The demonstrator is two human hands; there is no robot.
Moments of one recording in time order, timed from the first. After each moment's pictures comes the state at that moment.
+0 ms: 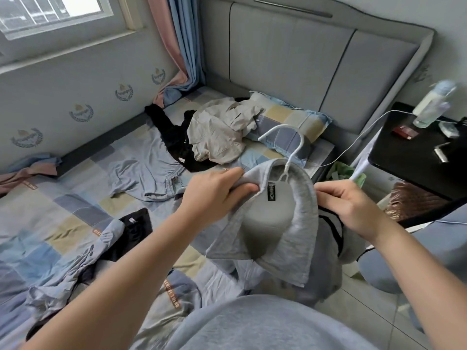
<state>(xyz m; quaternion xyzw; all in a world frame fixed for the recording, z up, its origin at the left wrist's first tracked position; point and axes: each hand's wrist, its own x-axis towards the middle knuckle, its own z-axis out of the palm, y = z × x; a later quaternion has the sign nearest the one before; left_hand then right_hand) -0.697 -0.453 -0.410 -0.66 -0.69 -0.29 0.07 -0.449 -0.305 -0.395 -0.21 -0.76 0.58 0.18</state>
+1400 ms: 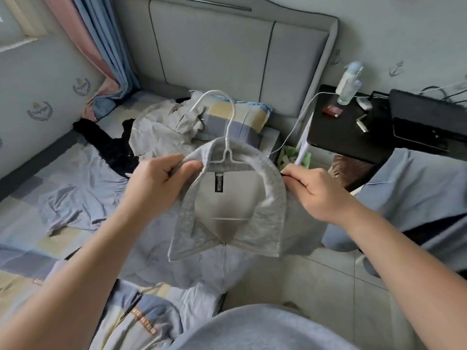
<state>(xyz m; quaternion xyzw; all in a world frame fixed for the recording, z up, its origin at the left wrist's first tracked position) -0.702 -0.410 -0.384 -0.61 -0.67 -0.42 -0.10 -0.401 -0.297 -0.379 -0.32 -0.88 0.27 0.23</state>
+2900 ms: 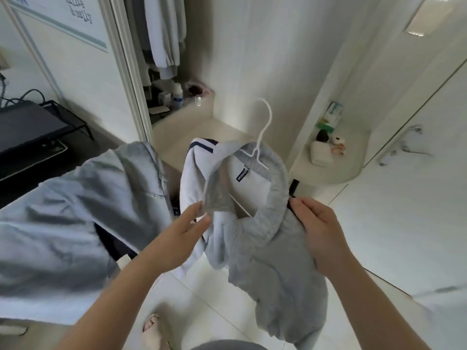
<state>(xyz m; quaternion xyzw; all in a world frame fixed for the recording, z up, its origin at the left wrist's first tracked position) 0.067 -0.265 -0.428 -0.78 -0.22 0.01 -0.59 0.195 -0.499 -0.363 -0.77 -0.14 0.15 0.61</state>
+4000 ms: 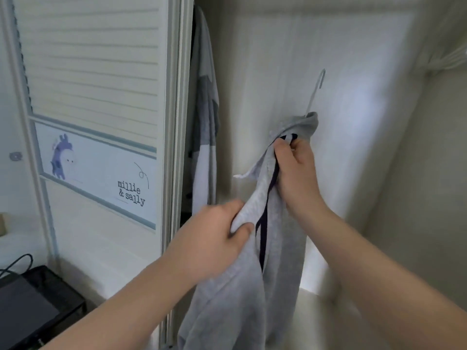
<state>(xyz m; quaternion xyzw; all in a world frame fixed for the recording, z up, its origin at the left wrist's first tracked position) 0.230 0.028 -0.184 -0.91 0.04 -0.28 -0.30 0.360 -0.087 -0.118 -0.63 -0.33 -0.20 0.67</state>
